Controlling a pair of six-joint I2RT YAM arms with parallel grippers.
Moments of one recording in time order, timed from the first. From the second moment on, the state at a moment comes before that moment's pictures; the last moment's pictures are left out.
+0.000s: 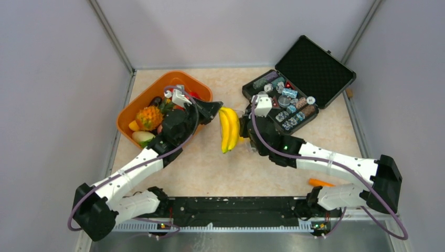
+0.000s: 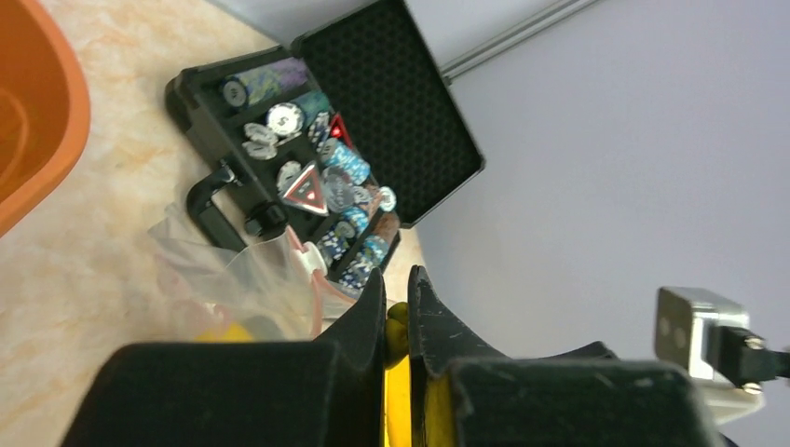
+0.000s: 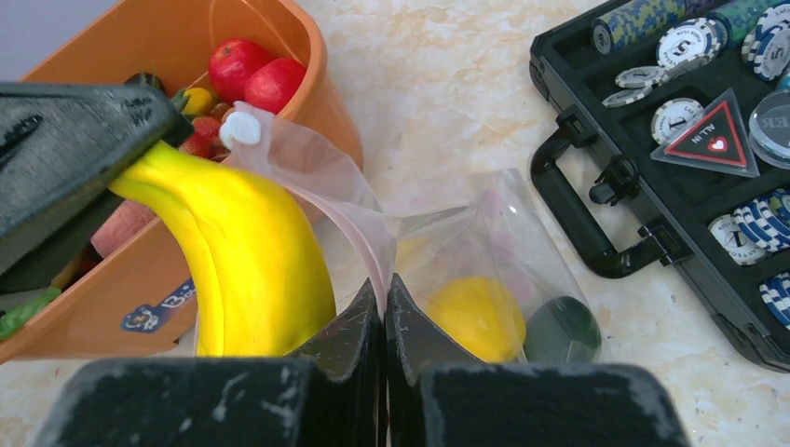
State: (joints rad) left arm -0.64 1.04 0.75 0.32 -0.10 -1.01; right arm 1.08 1.23 0.97 -0.07 0.70 0.51
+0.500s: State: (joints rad) left arm -0.82 1.11 0.90 0.01 -0.43 -0.86; right arm 1.08 1.23 0.97 -0.07 0.67 0.47
